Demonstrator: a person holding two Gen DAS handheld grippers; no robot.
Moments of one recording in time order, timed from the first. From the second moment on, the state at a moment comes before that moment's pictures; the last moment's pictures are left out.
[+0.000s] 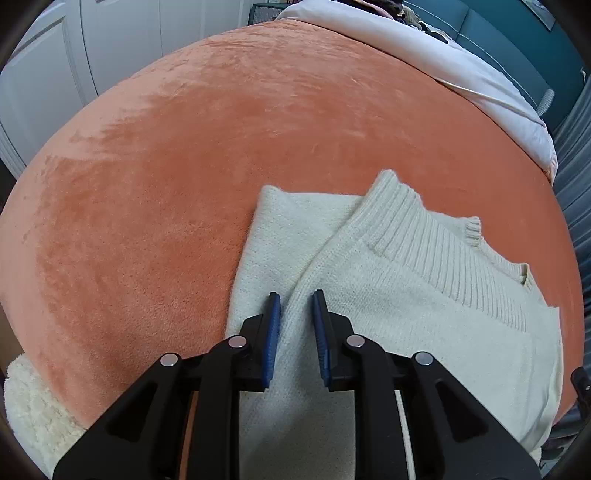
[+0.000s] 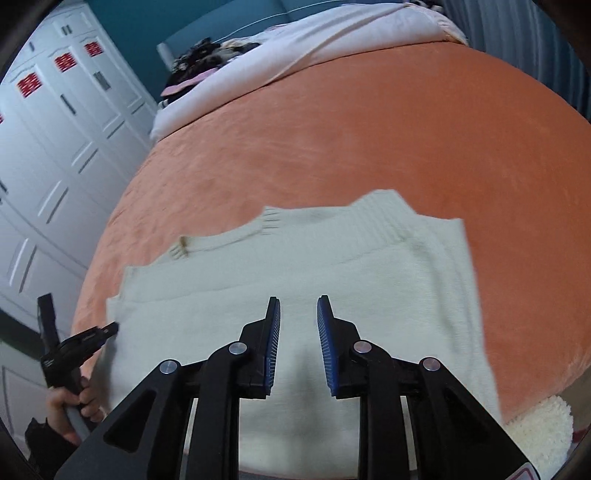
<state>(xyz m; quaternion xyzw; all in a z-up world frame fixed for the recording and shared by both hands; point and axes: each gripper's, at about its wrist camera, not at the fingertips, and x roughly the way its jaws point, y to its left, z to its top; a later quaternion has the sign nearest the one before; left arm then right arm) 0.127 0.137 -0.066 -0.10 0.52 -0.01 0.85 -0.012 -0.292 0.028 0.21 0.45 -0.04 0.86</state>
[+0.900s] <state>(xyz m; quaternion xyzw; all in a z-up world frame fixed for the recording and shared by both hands) 0.180 0.117 -0.008 -0.17 0.49 -0.08 0.85 0.020 -0.370 0.015 0.23 0.44 -0.10 0.86</state>
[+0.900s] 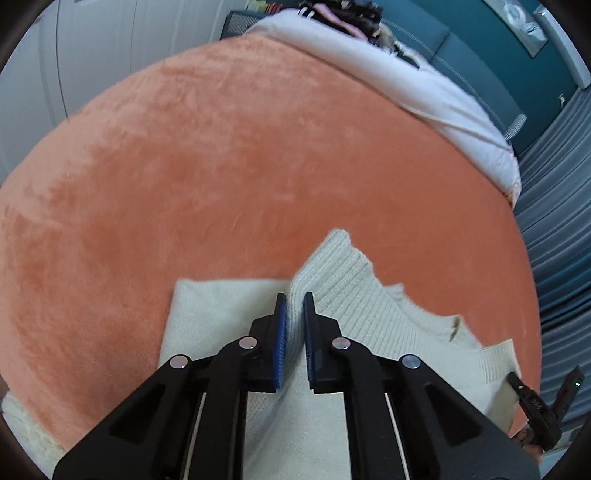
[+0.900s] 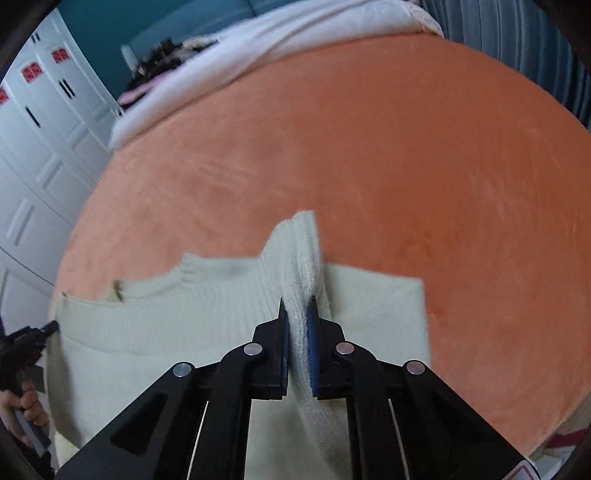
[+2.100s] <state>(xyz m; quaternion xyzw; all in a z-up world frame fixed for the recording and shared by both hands) 0.065 0.078 -0.036 -0.08 0.55 -0.06 0.83 0.018 -0.180 -0.017 0.11 0.54 0.01 0.83</state>
